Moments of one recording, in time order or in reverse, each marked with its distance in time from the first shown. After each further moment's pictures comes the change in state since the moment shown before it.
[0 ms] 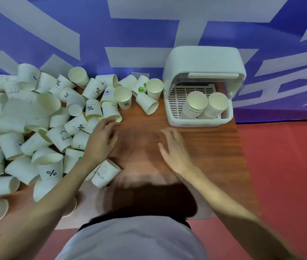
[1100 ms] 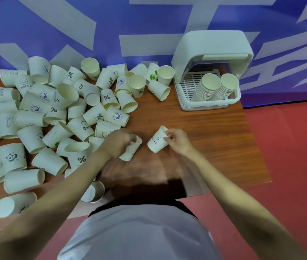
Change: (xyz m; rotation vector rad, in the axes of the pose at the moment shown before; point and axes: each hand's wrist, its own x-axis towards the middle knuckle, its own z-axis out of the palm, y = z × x) left_hand -0.038 -0.047 -0.025 0.222 -0.545 0.298; right_hand -0.005 -0.043 0.066 0.267 -0.060 0.349
